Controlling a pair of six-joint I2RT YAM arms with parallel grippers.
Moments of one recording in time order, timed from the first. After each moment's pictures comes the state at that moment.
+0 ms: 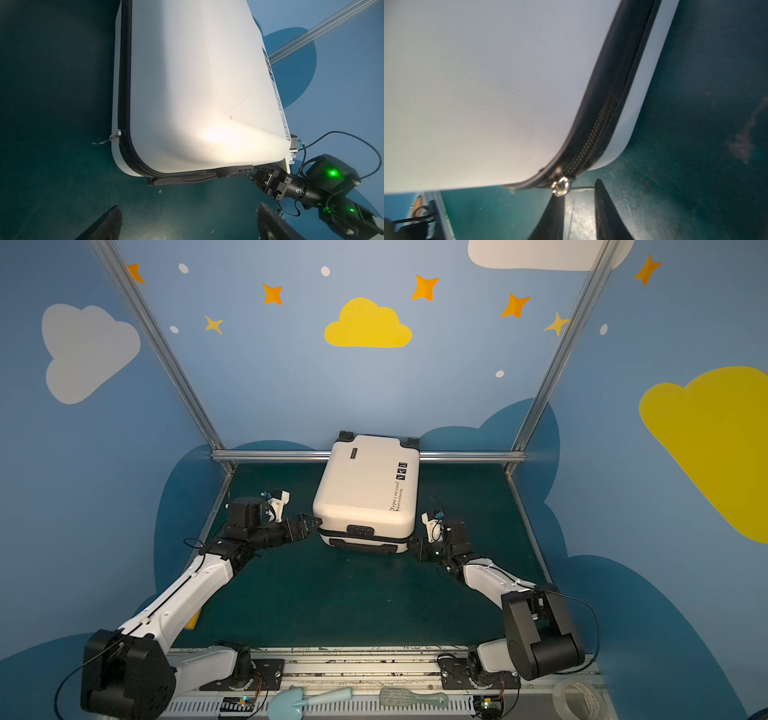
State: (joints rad) left arm -0.16 1.21 0.84 -0.25 0.55 -0.53; right arm 0.33 1.40 0.60 0.09 -0.43 0.33
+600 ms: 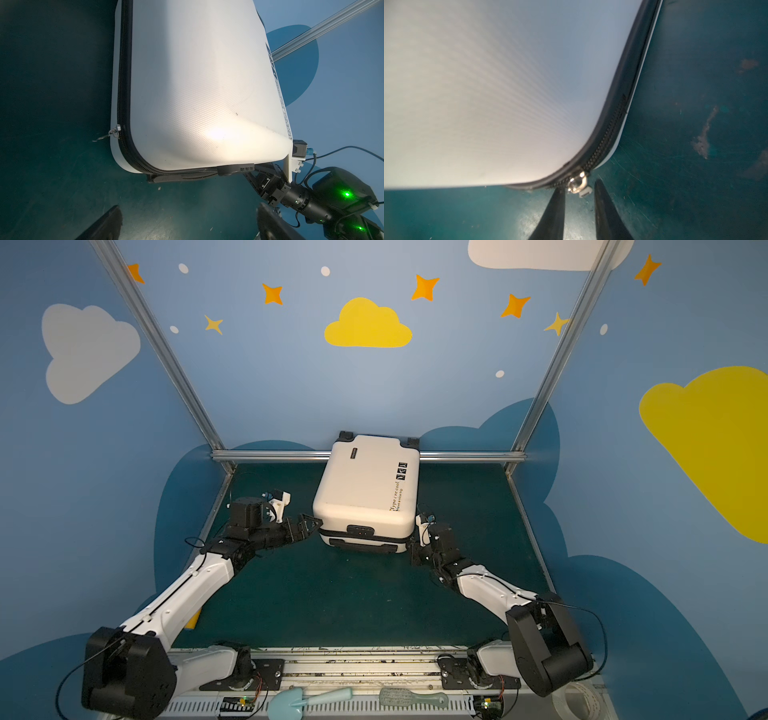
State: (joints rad) left arm -0.16 1.22 0.84 -0.26 0.55 -0.54; right arm 0.47 1.33 0.59 0.08 -0.15 0.30
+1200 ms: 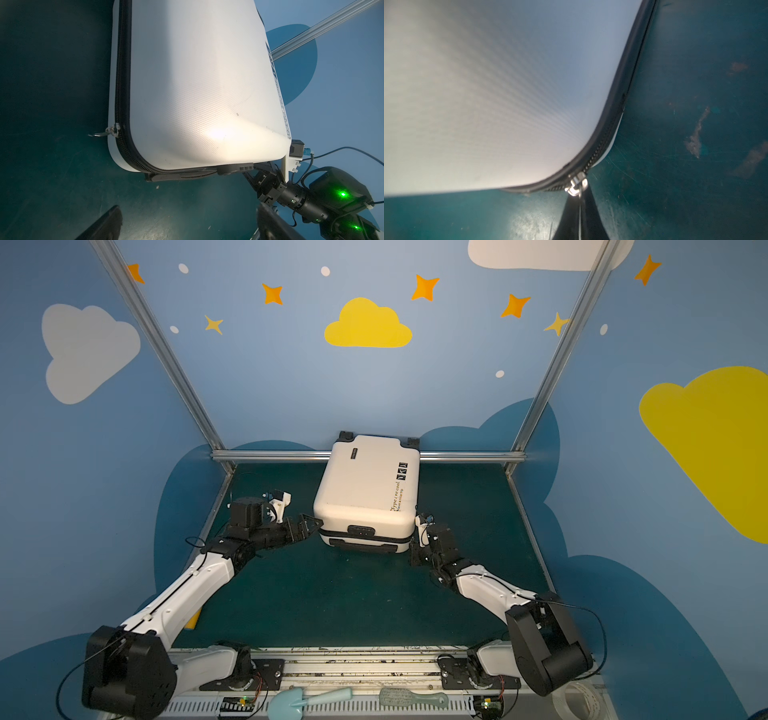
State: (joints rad) left arm -0.16 1.22 0.84 -0.26 0.57 -0.55; right arm 0.48 1.33 0.59 0.08 -0.12 0.28
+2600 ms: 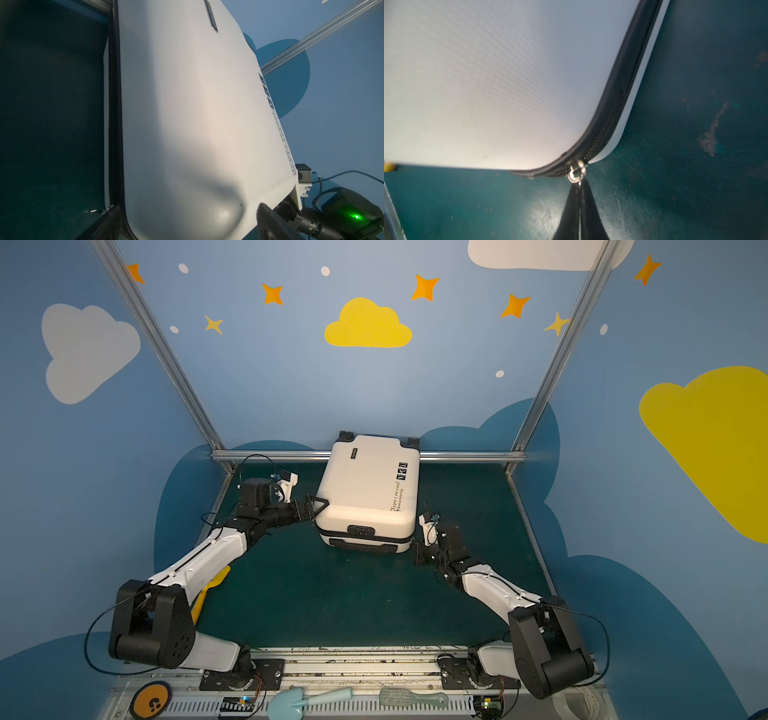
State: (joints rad) left arm -0.16 1.46 1.01 -0.11 0.59 -0.50; right arm 0.38 1.31 0.59 0.04 -0.32 0.28
